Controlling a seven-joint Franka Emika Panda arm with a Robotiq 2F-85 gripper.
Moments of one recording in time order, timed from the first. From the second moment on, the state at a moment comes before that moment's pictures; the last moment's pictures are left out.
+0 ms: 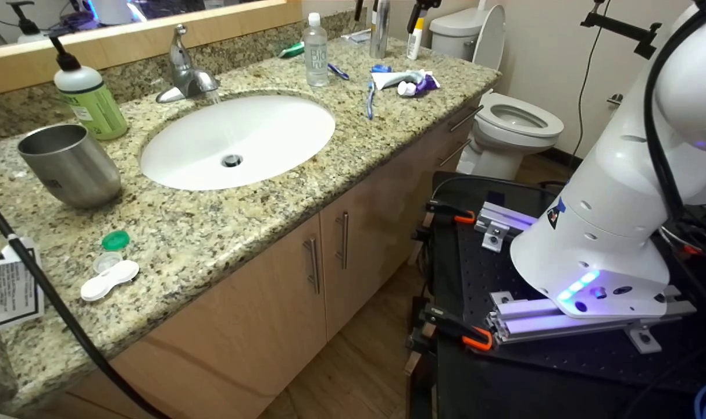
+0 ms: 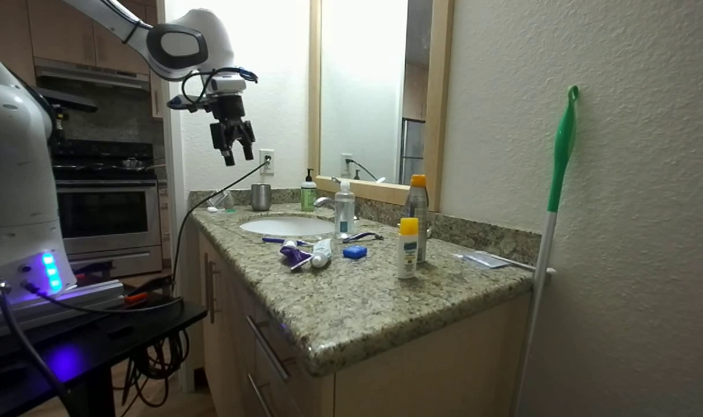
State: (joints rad) arm -0.50 -0.55 -0.12 -2.68 -0.05 2.36 0.74
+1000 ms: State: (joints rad) arm -0.55 -0.08 -0.22 -2.57 -0.16 2.71 0.90
